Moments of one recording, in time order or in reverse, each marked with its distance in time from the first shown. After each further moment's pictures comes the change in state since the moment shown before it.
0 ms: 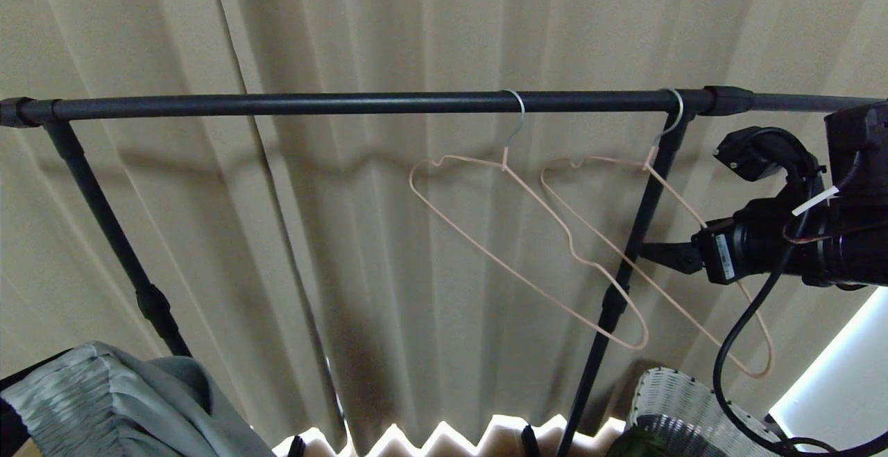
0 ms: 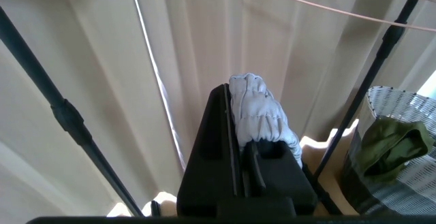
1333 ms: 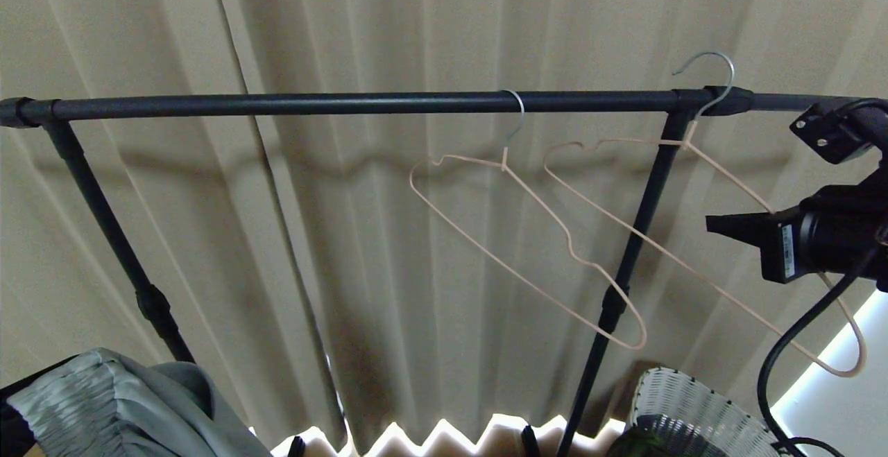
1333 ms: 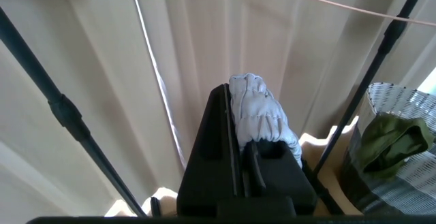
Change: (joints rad) left arm 0.000 0.000 0.016 -0.001 0.001 -0.001; right arm 0.002 -0.173 0.057 -0.003 0.008 0.030
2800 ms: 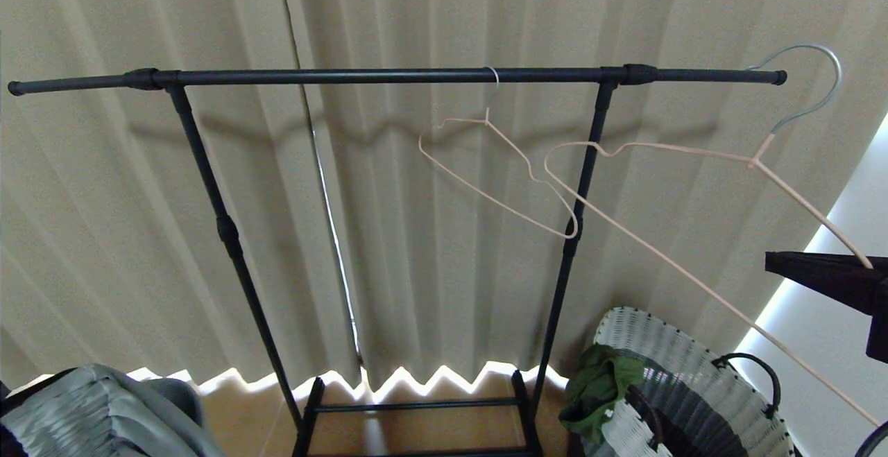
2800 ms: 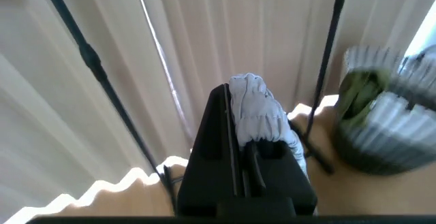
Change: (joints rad) left arm -0.001 -0.048 0.026 0.008 0.000 0.111; right arm 0.017 -0.269 0.182 0.003 0.112 0.004
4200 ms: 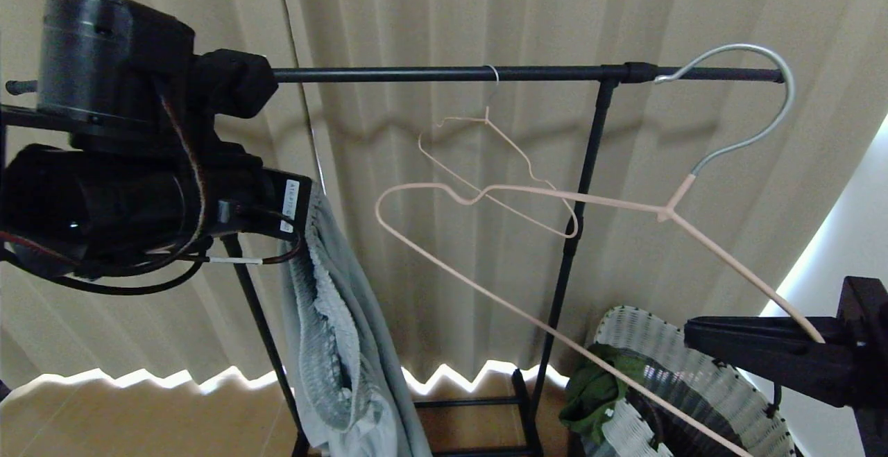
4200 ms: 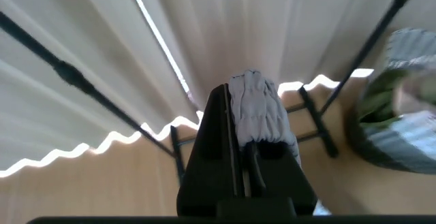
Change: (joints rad) left arm -0.370 0.904 -0.945 0.398 0.521 -0.168; right arm 0.384 0.019 0.048 -0.093 0.148 0.094
